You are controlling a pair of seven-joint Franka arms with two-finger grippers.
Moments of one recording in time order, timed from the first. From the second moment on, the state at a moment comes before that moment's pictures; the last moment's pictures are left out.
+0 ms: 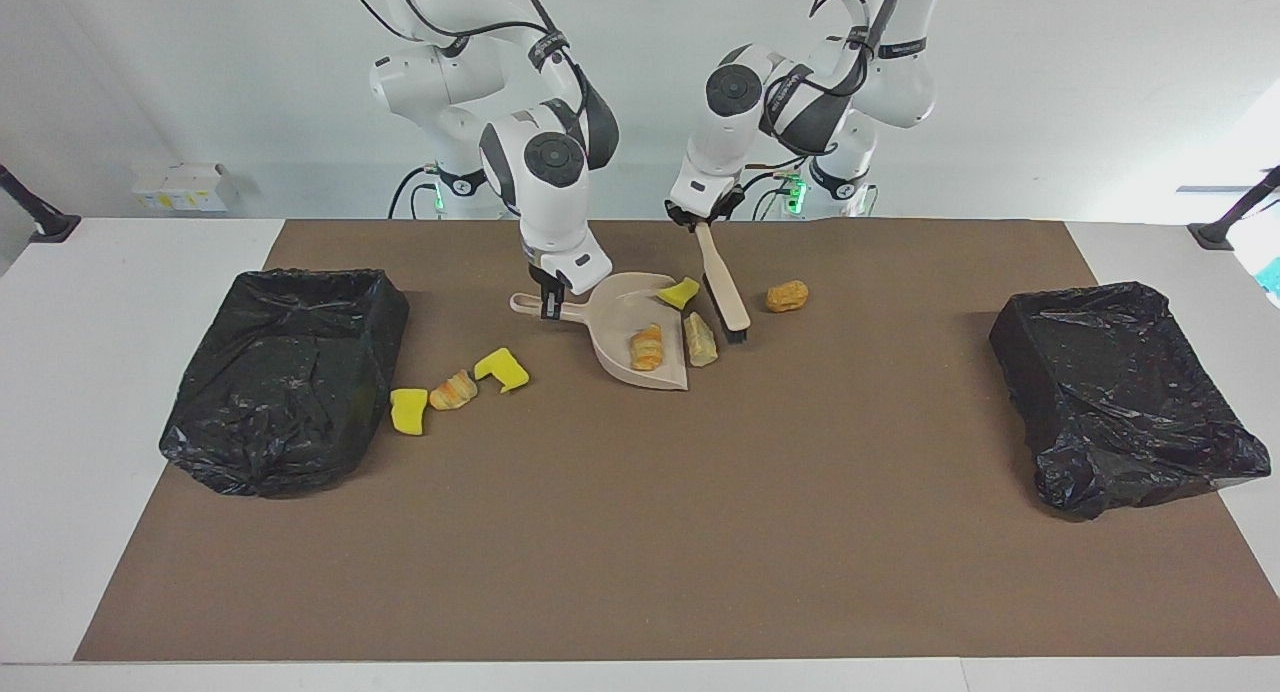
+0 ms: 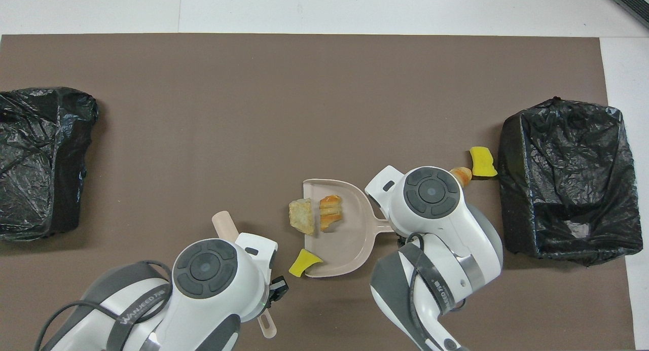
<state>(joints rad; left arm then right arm) -0.70 -0.23 -0.01 -2.33 -0.23 1.84 -1.06 0.38 0.06 0.10 -2.14 -0.06 2.03 -1.03</state>
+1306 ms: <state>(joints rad) -0.69 -0.25 -0.03 -2.56 -0.22 2.09 -1.10 0.41 0.05 0.10 -2.15 -0.06 2.03 -1.03</state>
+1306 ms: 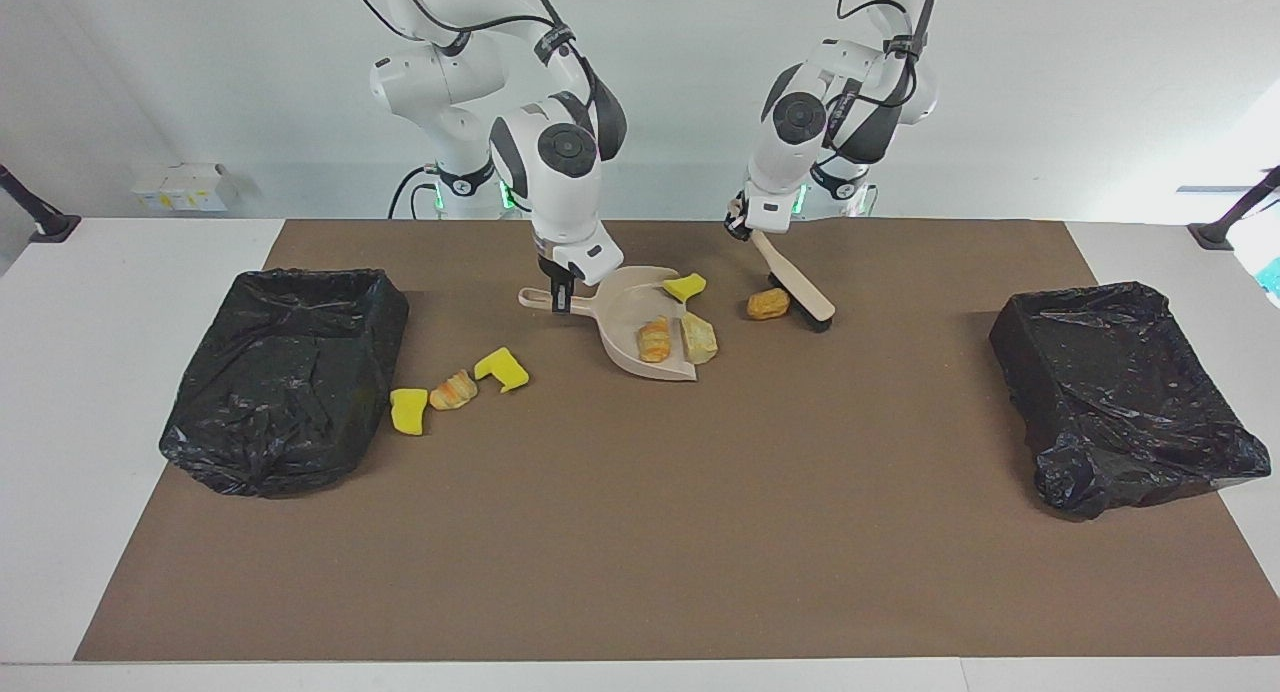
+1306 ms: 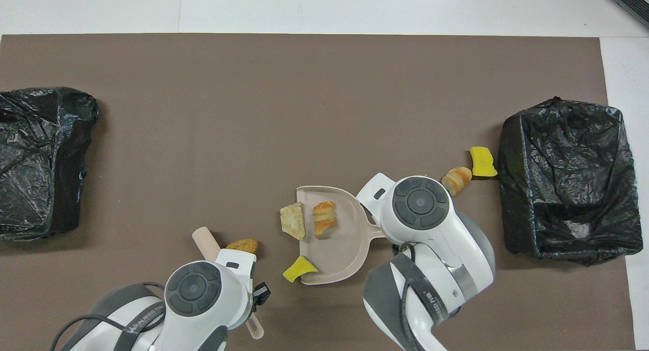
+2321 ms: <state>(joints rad) -0.86 -0.12 -0.05 -2.42 -0.40 2.33 -0.78 0.47 0.05 0.10 -2.15 -0.06 2.07 -0.85</state>
